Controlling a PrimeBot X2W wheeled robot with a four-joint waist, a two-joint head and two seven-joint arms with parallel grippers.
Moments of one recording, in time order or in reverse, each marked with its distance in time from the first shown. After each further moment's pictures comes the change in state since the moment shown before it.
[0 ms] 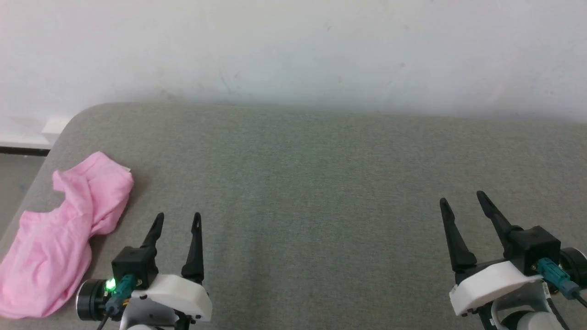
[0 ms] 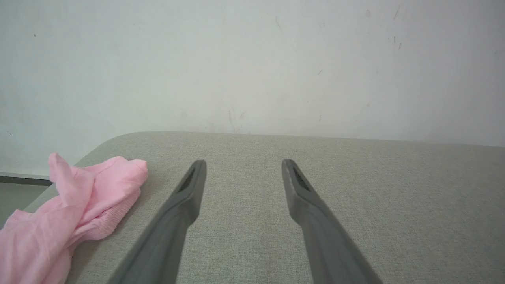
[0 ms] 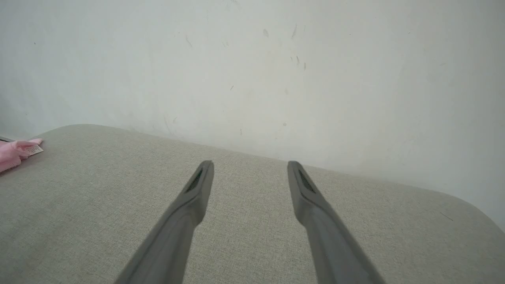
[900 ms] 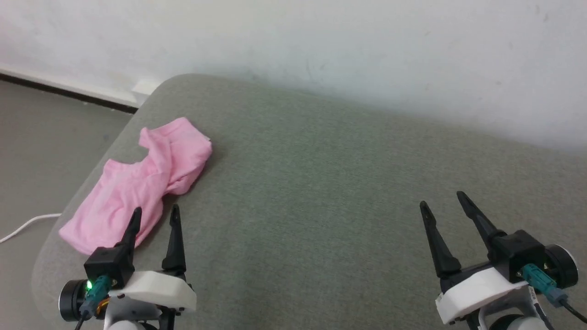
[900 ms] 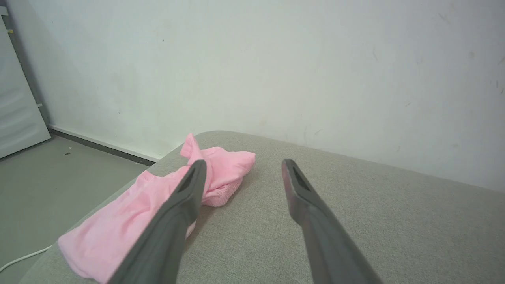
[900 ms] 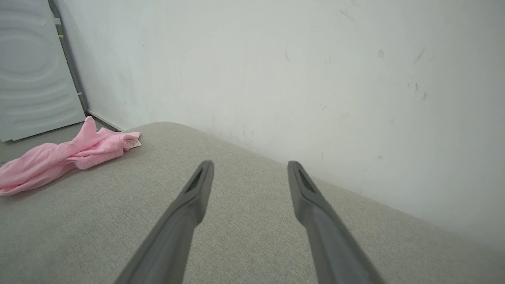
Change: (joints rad) left arm -0.019 0.009 0.056 0.014 -0.060 0.000 -0.057; right arm 0.023 -0.009 0.077 -0.073 0.000 0.000 0.020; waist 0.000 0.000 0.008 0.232
